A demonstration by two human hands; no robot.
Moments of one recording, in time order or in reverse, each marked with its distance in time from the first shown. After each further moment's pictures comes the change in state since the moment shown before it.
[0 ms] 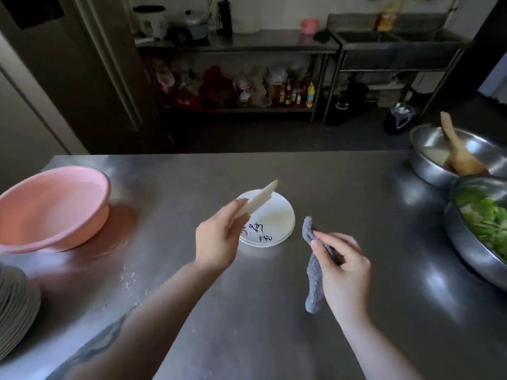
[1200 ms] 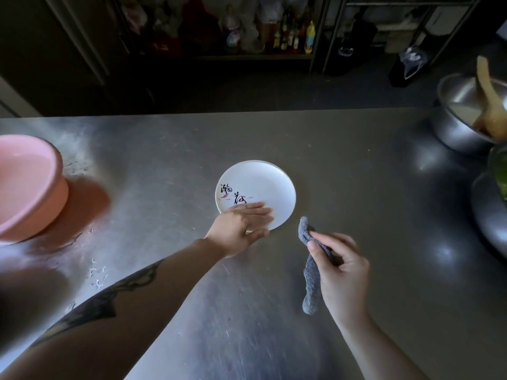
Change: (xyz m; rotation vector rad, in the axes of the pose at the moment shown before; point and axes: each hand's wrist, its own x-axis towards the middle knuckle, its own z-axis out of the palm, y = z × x) left_hand 0.018 -0.106 0.100 0.134 -0.655 0.244; right_hand 0.001 0.061 0.017 -0.079 -0.065 0.139
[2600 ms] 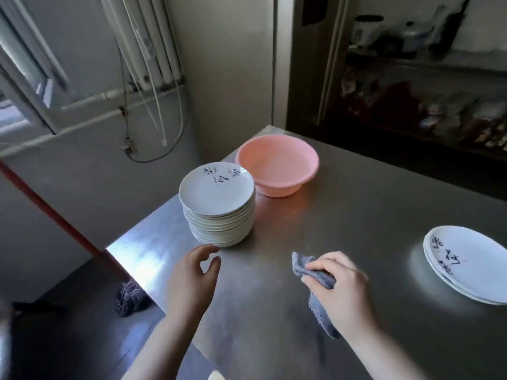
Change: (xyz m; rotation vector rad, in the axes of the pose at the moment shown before) left_hand -0.435 0.053 -0.153 -0.035 1.016 -1.220; right_hand -0.186 -0.124 0.182 -0.134 -0.799 -0.478
